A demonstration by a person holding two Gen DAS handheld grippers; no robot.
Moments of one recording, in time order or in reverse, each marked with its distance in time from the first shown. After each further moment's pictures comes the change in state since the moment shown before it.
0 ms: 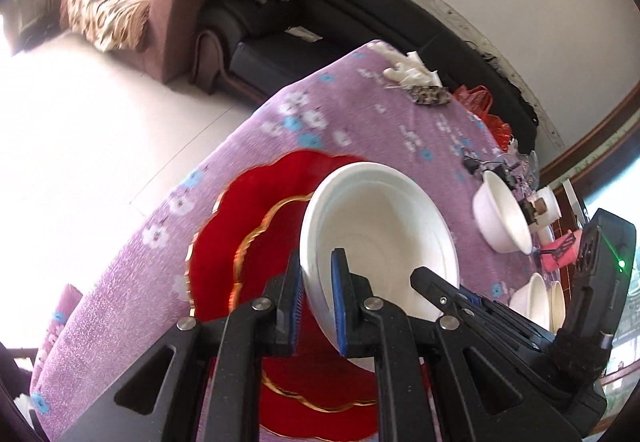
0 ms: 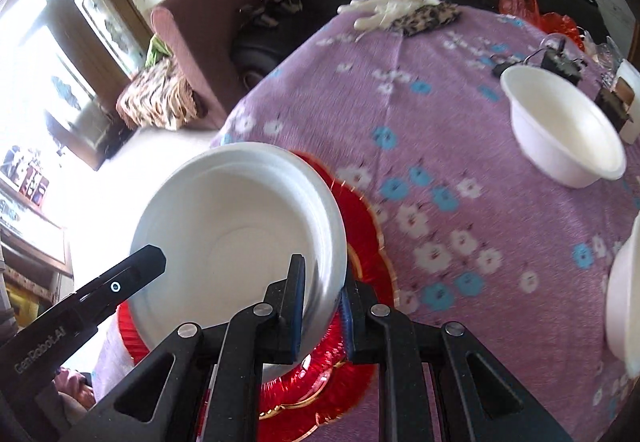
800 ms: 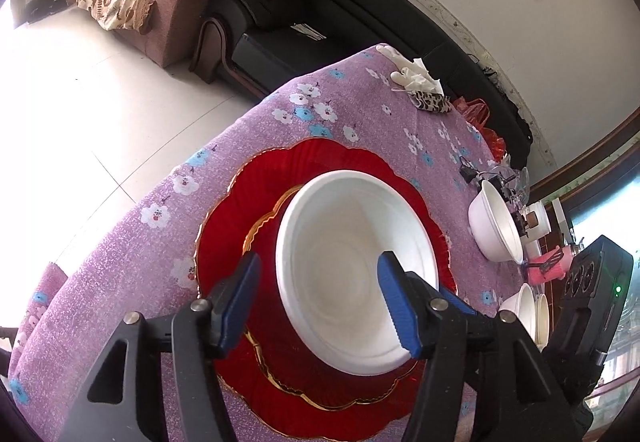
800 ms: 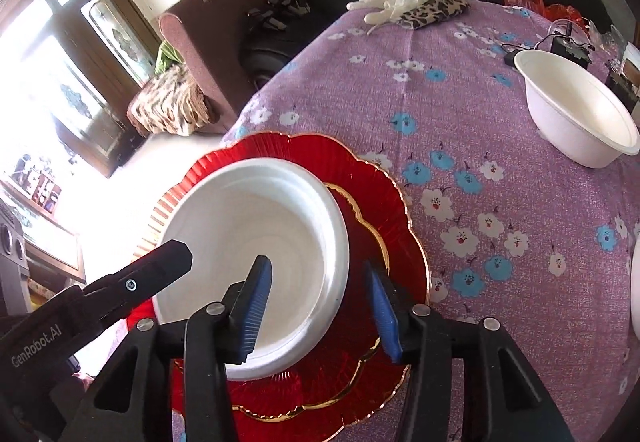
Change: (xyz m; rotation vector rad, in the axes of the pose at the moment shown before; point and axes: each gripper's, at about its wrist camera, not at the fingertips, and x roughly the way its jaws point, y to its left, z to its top) left arm 0.001 0.016 -0.010 -0.074 -0.009 -0.053; right arm 0.002 0.001 -0.015 0.031 -0.038 0.064
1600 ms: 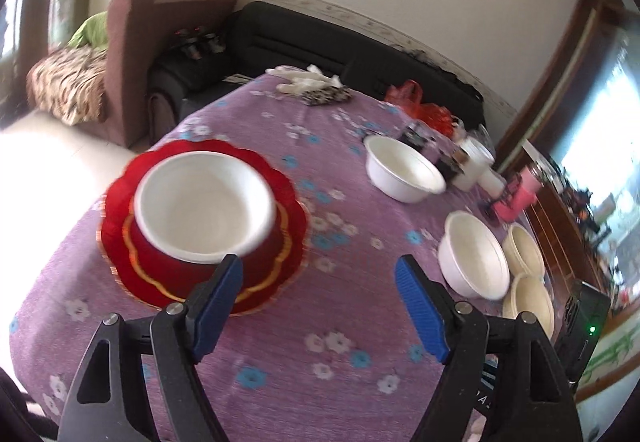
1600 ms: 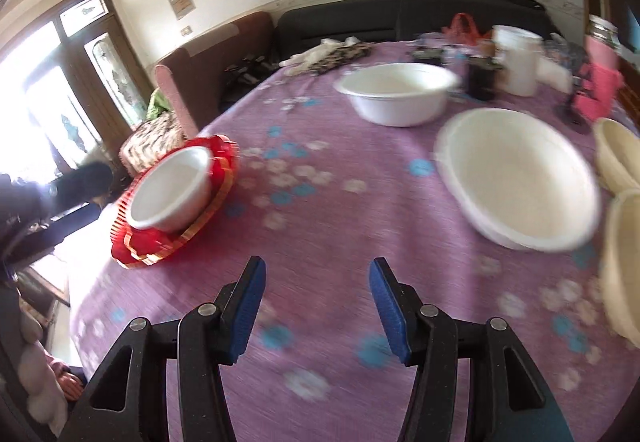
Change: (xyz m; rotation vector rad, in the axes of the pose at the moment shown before) left arm -0.058 -0.141 -0.108 0.335 -0.142 -0.020; right arm -0.140 -0.128 -0.120 0.005 -0.221 -0.073
